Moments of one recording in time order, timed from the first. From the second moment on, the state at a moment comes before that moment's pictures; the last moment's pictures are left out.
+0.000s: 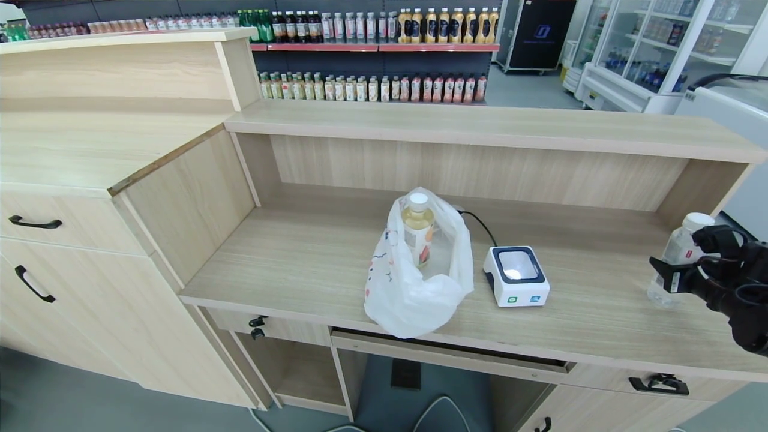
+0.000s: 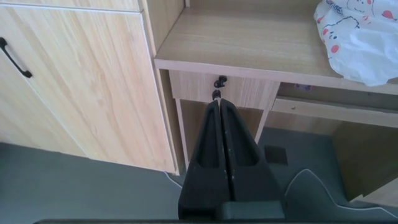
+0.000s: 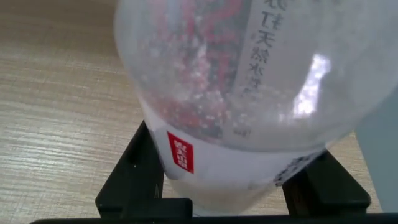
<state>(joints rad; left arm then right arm) 0.00 0.00 0.00 0.00 0.01 0.02 -0.48 2.28 -0.89 -1.21 0.32 -0.28</state>
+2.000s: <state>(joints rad) 0.00 0.00 0.00 0.00 0.01 0.02 0.27 1.16 -1.02 0.12 0.73 0.31</state>
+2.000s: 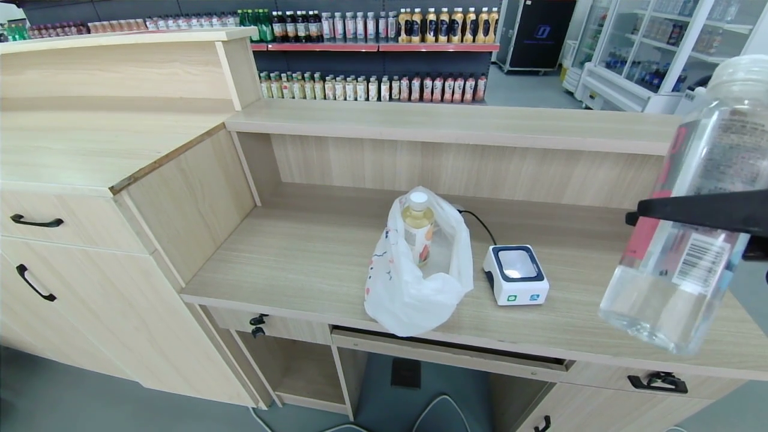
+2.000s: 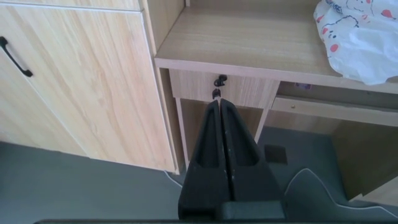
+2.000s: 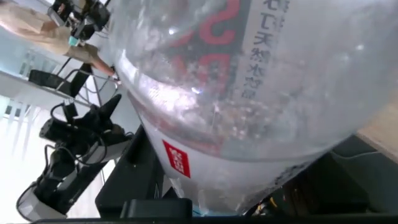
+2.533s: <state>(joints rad) 0.00 0.00 0.00 0.00 0.01 0.02 0.41 1.13 -1.06 0.14 0.72 0.31</state>
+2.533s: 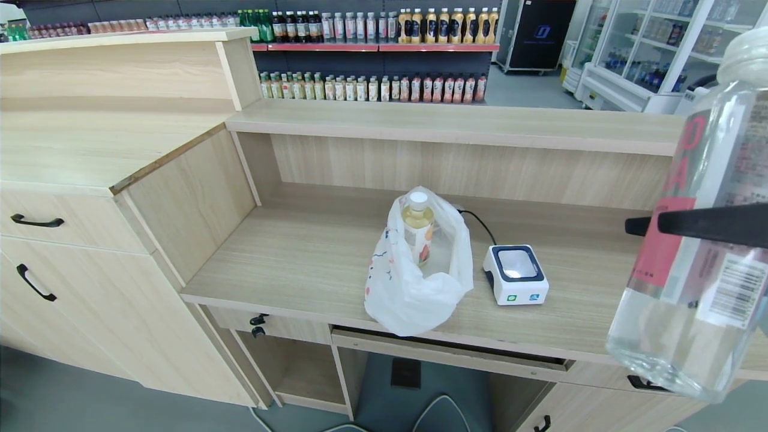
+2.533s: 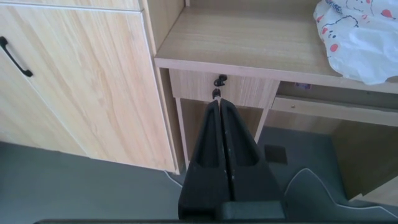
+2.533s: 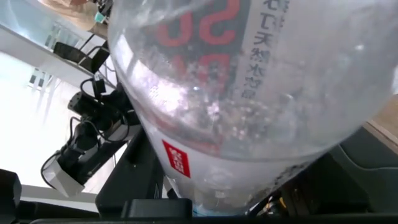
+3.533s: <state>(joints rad) 0.00 0.00 0.00 0.00 0.01 0.02 0.54 1.17 -0.96 0.07 0.58 0.24</state>
